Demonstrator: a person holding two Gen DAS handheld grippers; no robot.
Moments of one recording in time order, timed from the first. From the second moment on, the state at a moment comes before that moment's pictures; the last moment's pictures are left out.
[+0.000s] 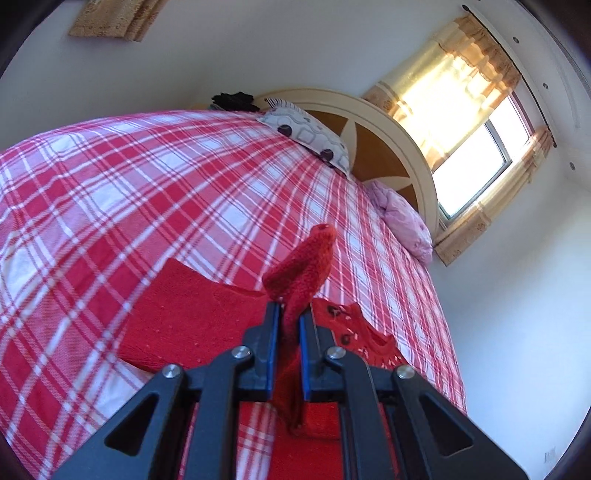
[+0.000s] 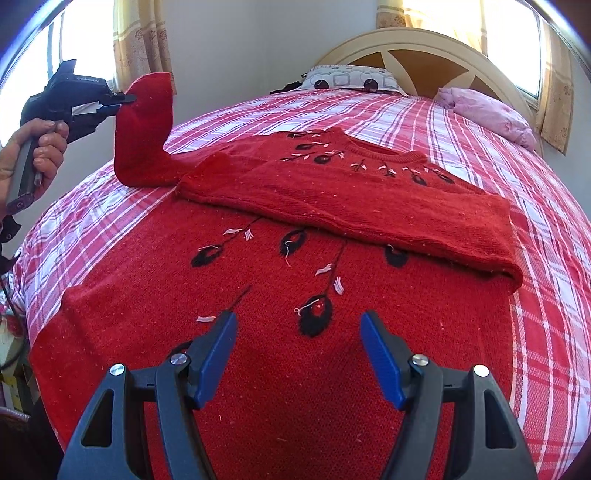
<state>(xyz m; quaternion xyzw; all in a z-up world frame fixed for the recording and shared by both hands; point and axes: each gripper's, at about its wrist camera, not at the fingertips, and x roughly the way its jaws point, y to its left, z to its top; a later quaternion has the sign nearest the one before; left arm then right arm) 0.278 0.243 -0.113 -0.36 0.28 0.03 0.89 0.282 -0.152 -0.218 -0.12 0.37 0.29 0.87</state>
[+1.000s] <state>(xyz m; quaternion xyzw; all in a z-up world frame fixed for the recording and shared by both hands) 0.310 0.060 -0.143 -0.12 0.33 -0.03 0.94 0.289 -0.162 -0.225 -0.08 0.39 0.31 0.87</state>
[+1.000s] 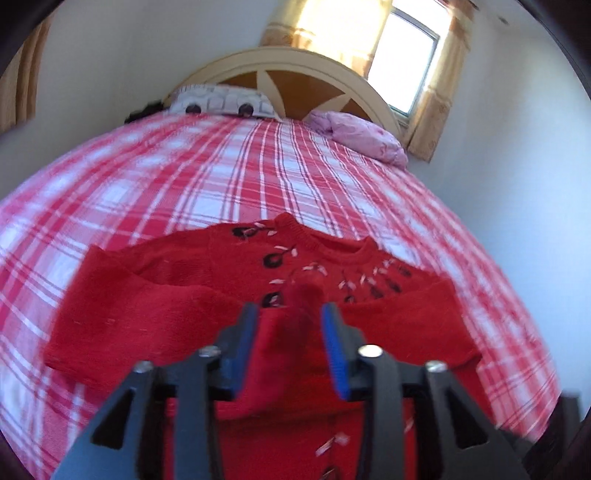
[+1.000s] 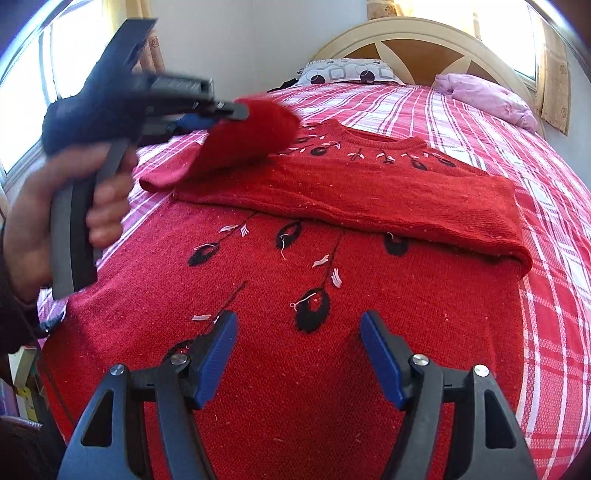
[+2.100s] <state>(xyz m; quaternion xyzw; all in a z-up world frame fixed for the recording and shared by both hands) 0.279 0.119 -0.198 -0.06 0.43 0.04 0.90 0.443 -0.075 -0.215 0.09 0.50 0.31 0.80</state>
